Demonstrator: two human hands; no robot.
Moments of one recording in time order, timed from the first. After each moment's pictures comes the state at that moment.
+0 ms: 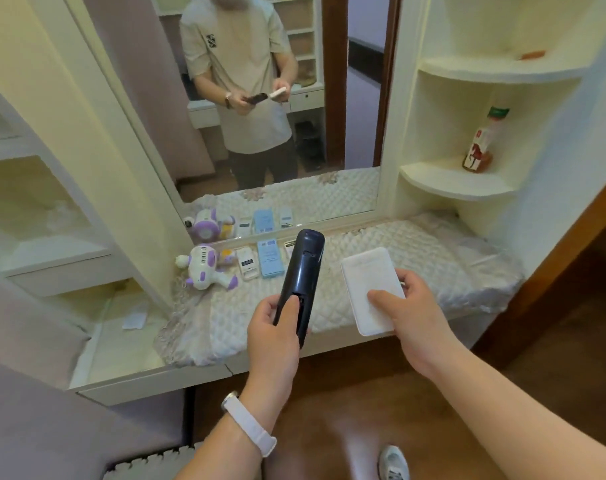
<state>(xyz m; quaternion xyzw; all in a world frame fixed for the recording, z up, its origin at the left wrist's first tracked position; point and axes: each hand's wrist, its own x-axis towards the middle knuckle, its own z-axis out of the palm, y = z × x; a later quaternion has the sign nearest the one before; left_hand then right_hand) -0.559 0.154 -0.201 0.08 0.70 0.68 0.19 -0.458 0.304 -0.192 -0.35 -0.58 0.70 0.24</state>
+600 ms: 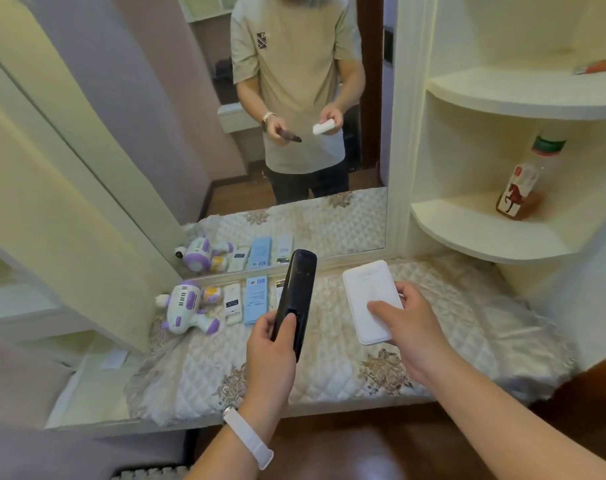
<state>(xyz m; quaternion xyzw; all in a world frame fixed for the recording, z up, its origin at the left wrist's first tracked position) -0.618 0.344 -0.215 0.03 0.76 0.64 0.12 -0.539 0.519 -0.216 -0.34 -0.58 0.72 0.17</state>
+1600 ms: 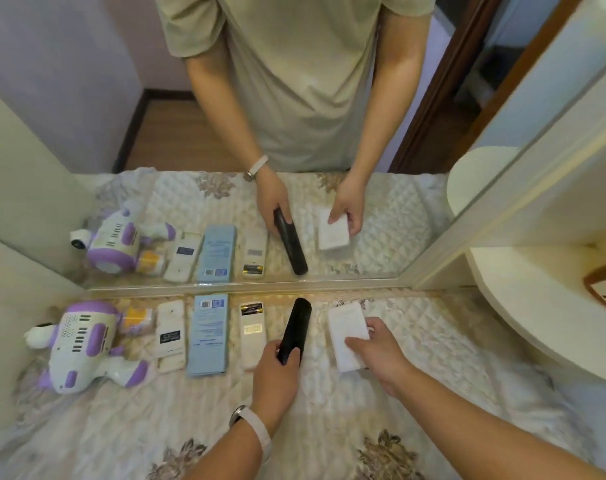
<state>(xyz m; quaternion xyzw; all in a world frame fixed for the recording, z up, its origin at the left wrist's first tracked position) -0.811 0.437 -0.408 -0.03 0.82 0.48 0.31 -0.741 0.613 -0.382 -0.50 -0.63 0.59 -0.05</state>
